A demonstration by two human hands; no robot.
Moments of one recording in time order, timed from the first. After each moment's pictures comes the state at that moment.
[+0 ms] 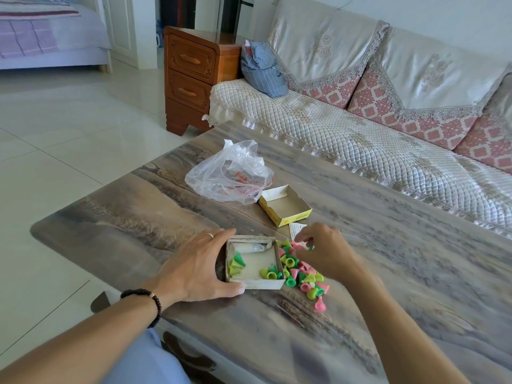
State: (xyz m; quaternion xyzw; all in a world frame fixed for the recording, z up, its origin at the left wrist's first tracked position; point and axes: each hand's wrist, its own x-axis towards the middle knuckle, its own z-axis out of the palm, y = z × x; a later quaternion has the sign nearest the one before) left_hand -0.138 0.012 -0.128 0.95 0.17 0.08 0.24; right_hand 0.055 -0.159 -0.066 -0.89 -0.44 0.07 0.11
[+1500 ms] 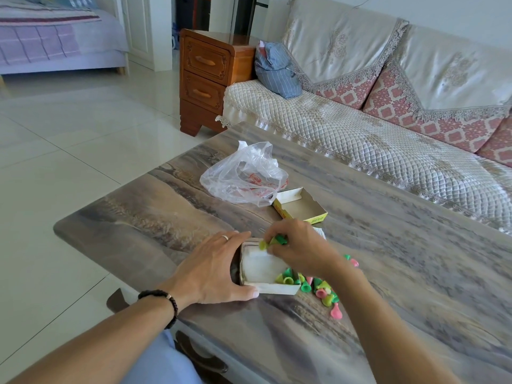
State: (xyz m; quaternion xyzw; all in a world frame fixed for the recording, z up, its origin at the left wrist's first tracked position) left_hand -0.138 0.012 -0.131 0.95 0.16 0.10 0.24; right_hand 0.015 -0.107 -0.059 -0.82 -0.53 0.14 0.15
